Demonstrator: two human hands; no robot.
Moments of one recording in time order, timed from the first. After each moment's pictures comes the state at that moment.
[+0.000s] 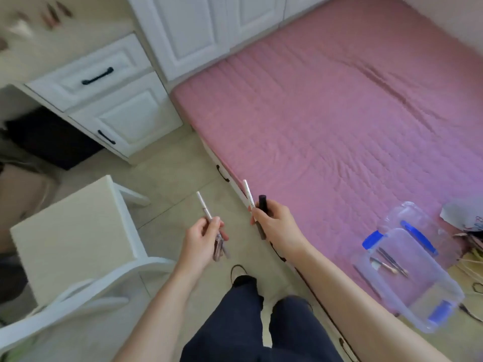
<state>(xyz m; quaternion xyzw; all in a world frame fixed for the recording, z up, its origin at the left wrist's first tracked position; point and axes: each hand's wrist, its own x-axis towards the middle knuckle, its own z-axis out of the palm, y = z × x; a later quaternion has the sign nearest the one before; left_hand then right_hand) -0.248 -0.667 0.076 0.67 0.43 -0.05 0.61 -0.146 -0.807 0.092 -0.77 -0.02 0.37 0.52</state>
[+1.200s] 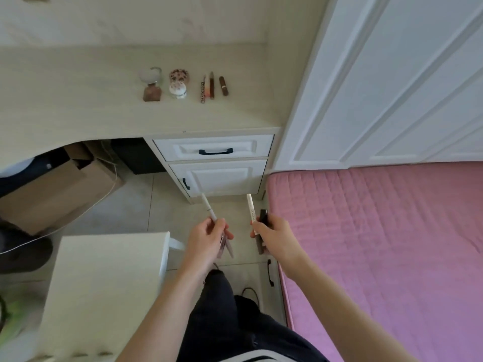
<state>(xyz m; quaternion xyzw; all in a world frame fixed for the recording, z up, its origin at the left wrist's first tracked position) -0.044 -0.274 0.115 0.54 0.57 0.14 0.61 0.090 -0.355 0.115 -0.76 -0.17 0.48 0.42</state>
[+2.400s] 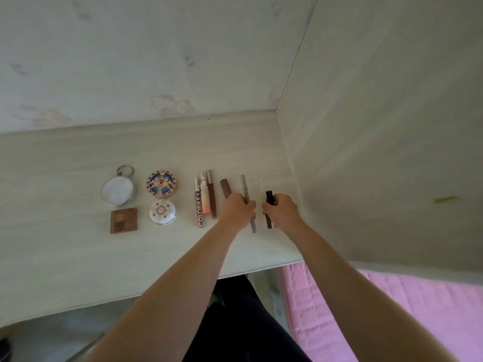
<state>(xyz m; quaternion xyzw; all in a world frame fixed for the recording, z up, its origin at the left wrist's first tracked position) 0.269 0.155 0.047 0.65 0.52 -0.07 0.55 0.357 0.068 0.057 -0.86 -0.16 0.39 0.27</state>
